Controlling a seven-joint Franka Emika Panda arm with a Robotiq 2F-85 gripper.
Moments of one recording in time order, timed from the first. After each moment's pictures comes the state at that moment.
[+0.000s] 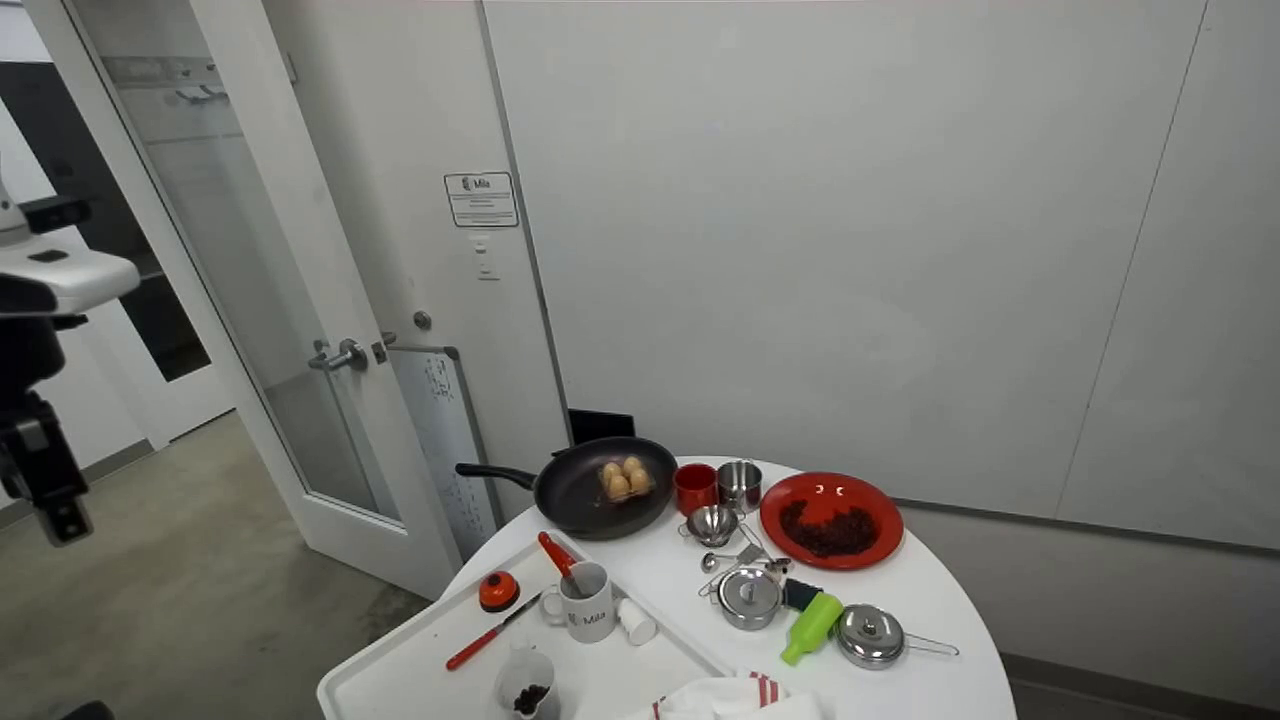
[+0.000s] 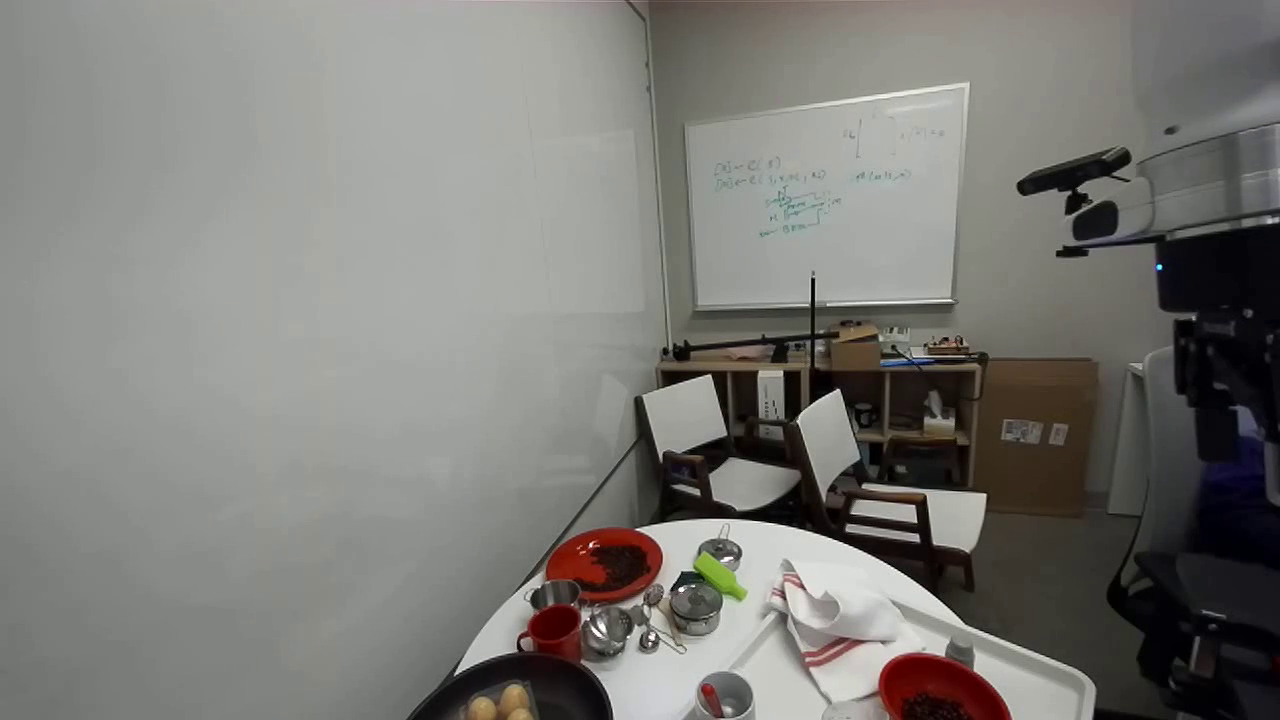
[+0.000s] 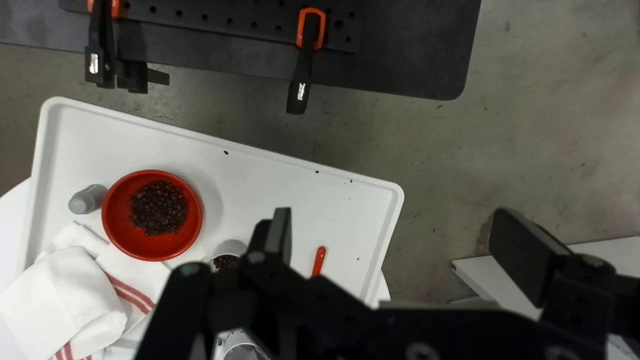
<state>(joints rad) 0.16 -0.77 0.07 -2.80 0.19 1.92 0.02</state>
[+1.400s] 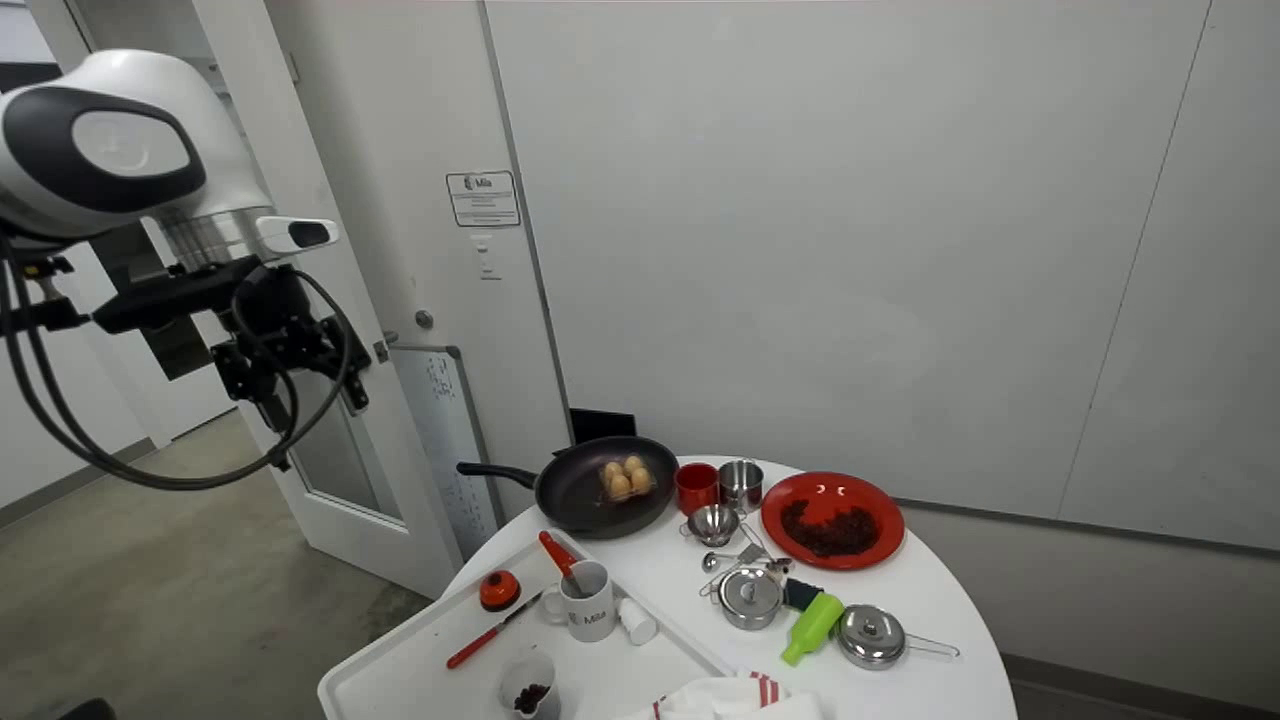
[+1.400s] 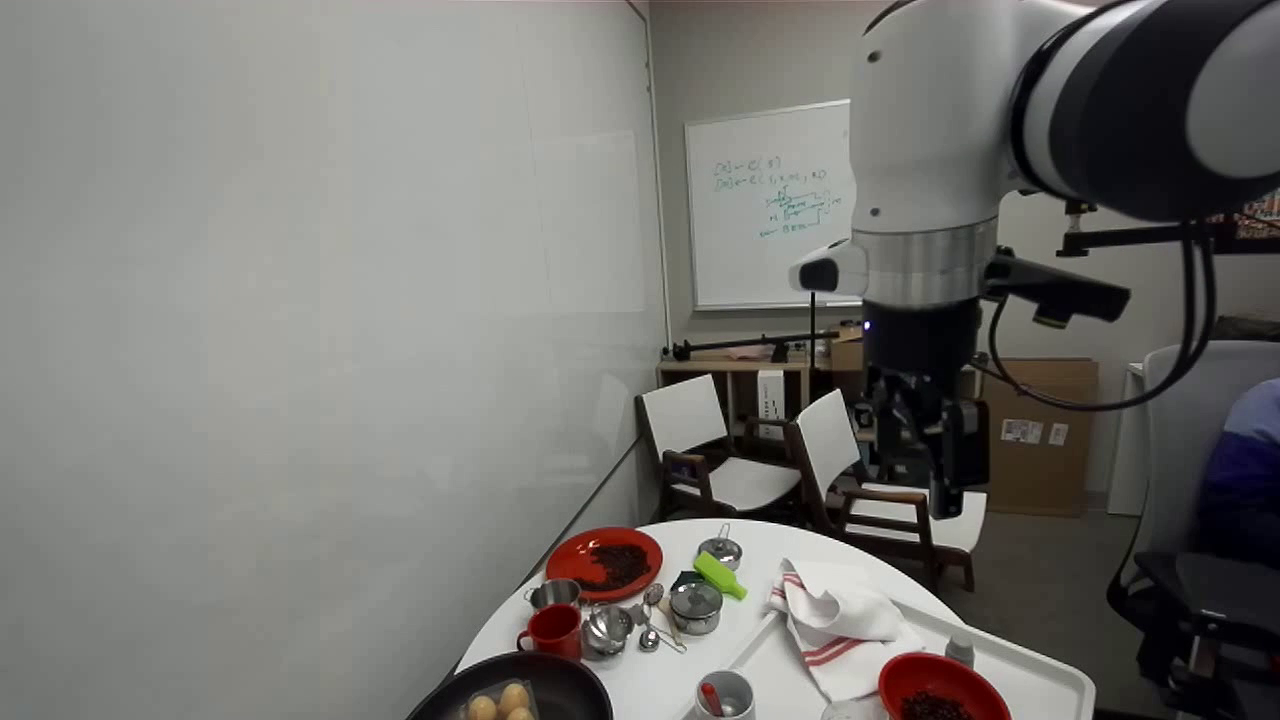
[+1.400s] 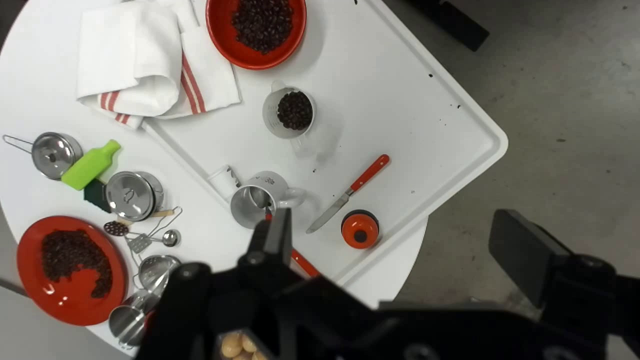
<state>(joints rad) 0.17 -0.12 0.17 -2.36 -0.20 2.19 -0.17</state>
